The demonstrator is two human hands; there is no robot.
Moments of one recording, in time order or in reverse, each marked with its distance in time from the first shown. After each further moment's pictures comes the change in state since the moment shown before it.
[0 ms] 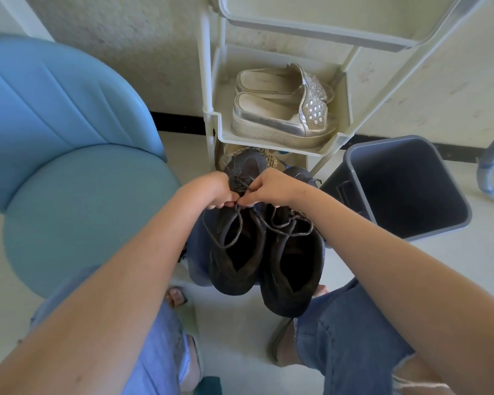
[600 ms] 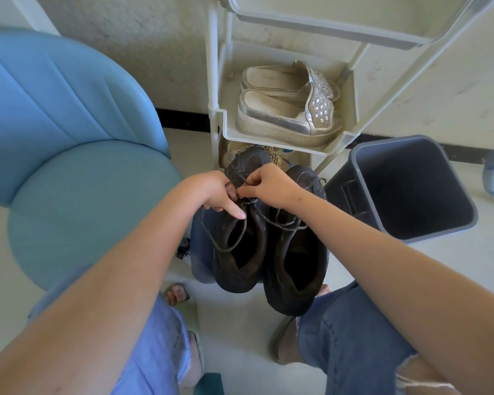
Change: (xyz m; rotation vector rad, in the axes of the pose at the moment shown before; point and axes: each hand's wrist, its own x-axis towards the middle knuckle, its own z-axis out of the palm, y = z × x) left_hand -0.001 -0.020 -0.005 0.154 -0.012 0.133; right_hand 0.008 -0.001 0.014 -0.006 0.165 -0.072
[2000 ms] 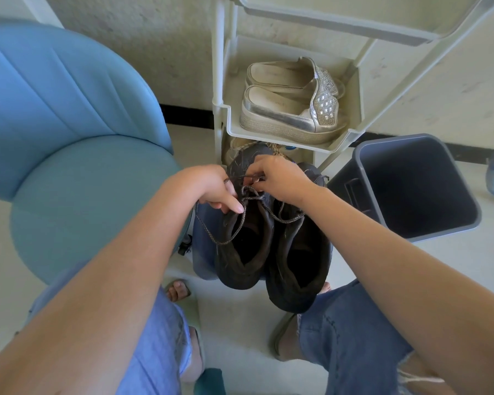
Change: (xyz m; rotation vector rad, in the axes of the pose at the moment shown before) left_hand -0.006 -0.007 -0.007 0.051 0.004 0.024; right_hand 0.007 0.003 -0.010 -0.411 0.052 -0.206
